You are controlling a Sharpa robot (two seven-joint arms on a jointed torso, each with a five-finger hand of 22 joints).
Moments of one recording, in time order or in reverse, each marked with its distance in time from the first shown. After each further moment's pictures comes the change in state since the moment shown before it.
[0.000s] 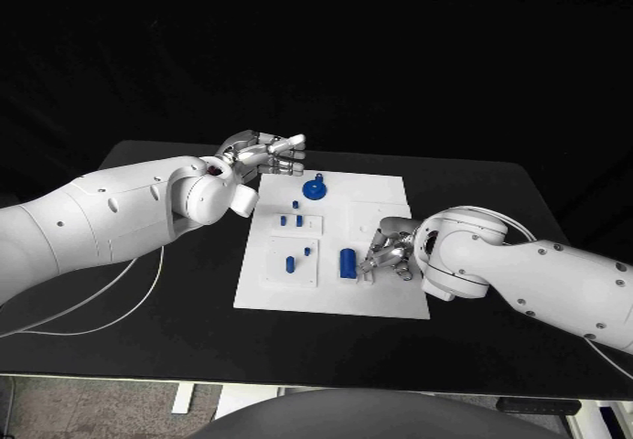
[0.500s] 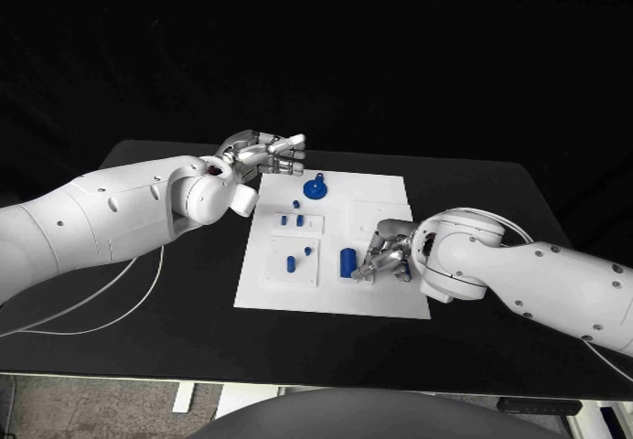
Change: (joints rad) left arm 0.000 -0.002 0.000 0.000 -0.001 0.000 -0.001; left_hand 0.000 0.000 0.000 0.000 0.000 0.000 0.000 0.000 0.000 0.000 0.000 0.000 0.000 0.000 0.000 0.000 0.000 0.000 0.000 0.000 0.000 0.000; right arm -0.006 0.009 -0.002 -0.003 -0.003 0.012 0.004; right_hand 0.044 -0.045 -0.046 0.077 -0.122 0.007 0.007 0.000 0.000 0.000 0.000 0.000 0.003 0.000 0.000 0.000 0.000 0.000 0.000 0.000 0.000 -0.001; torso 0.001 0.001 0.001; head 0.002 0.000
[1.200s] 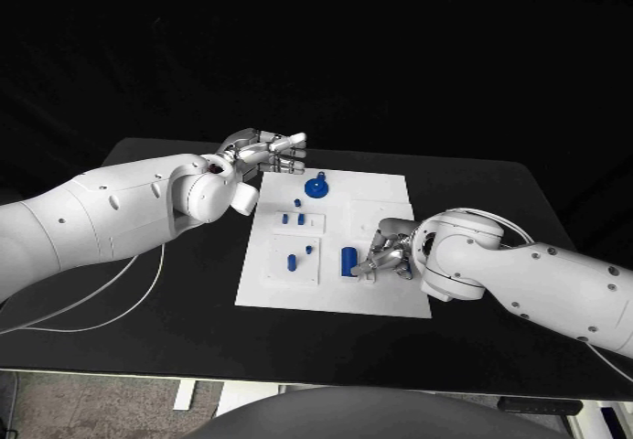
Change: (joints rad) left arm 0.000 -0.003 0.000 0.001 -0.001 0.000 -0.001; left_hand 0.000 0.000 0.000 0.000 0.000 0.000 0.000 0.000 0.000 0.000 0.000 0.000 0.000 0.000 0.000 0.000 0.000 0.000 0.000 0.000 0.000 0.000; right arm -0.006 0.009 -0.001 -0.017 -0.043 -0.008 -0.002; right_hand -0.044 0.005 0.083 0.044 -0.019 0.006 -0.006 0.000 0.001 0.007 0.000 0.000 0.001 0.000 0.000 0.000 -0.002 0.000 0.000 0.000 0.006 -0.002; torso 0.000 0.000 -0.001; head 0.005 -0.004
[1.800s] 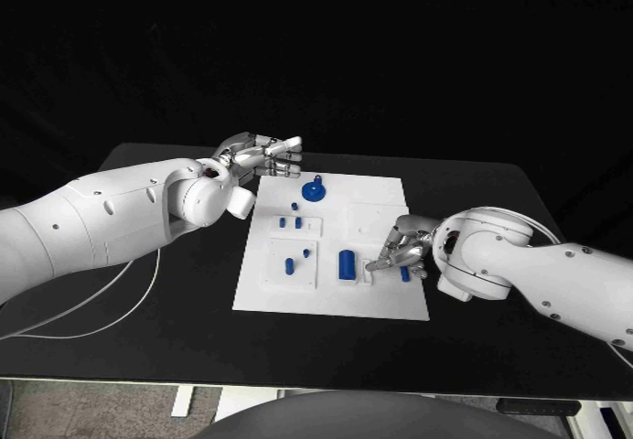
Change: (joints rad) left arm 0.000 -0.007 0.000 0.002 -0.001 0.000 -0.001; left_hand 0.000 0.000 0.000 0.000 0.000 0.000 0.000 0.000 0.000 0.000 0.000 0.000 0.000 0.000 0.000 0.000 0.000 0.000 0.000 0.000 0.000 0.000; right arm -0.005 -0.100 0.039 0.044 0.054 -0.022 0.038; right_hand 0.043 -0.022 -0.060 0.017 0.008 -0.058 0.022 0.000 0.032 0.005 0.016 0.076 0.054 0.000 0.000 0.009 0.006 0.000 0.000 0.000 0.006 -0.001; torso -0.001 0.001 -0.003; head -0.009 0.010
